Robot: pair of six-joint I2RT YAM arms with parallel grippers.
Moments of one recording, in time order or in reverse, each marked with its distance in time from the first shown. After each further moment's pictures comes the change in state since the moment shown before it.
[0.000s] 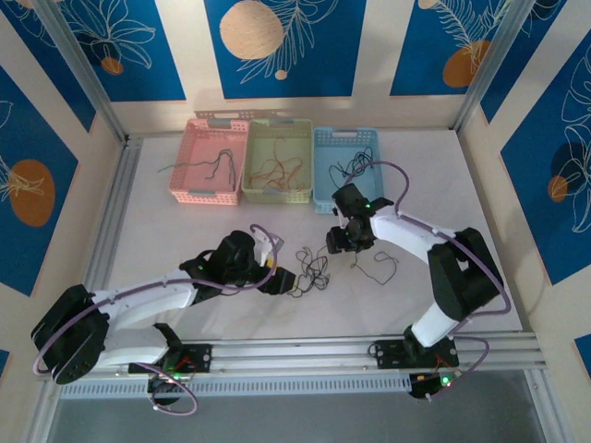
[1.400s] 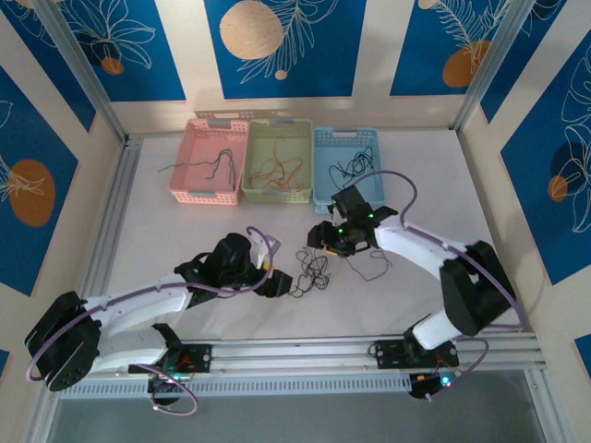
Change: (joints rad) left arm 0.000 -0.061 -0.026 -0.034 -0.001 0.000; right arm 0.049 -0.095 -0.087 0.197 -0.331 0.440
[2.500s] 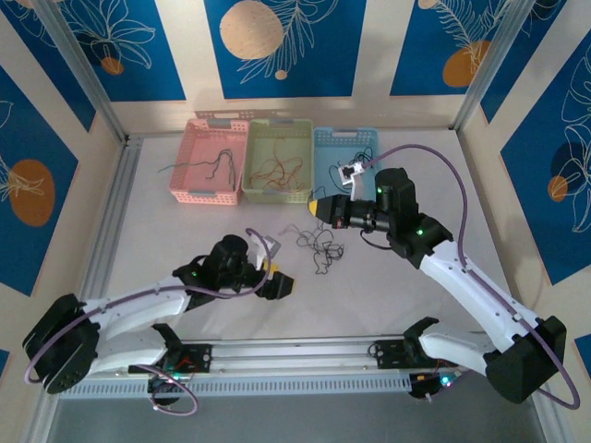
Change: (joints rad) left arm 0.000 0.014 -0.035 0.117 0.058 -0.004; right arm -0.014 -0.464 0.033 0.264 -0.220 -0.054
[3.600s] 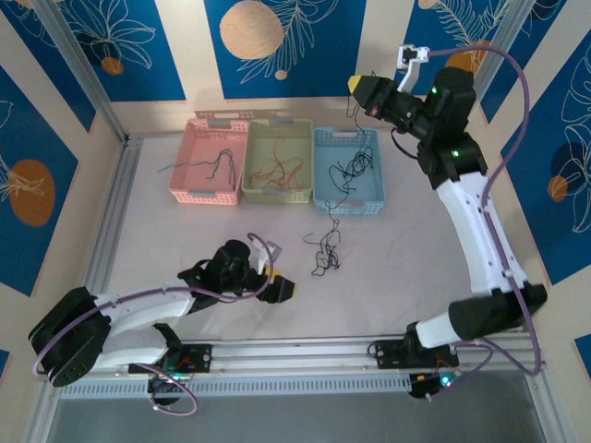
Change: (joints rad) left arm -0.011 0.022 -0.055 0.077 0.014 -0.050; right arm -0.322 0.386 0.776 -0.010 -0.018 0.023
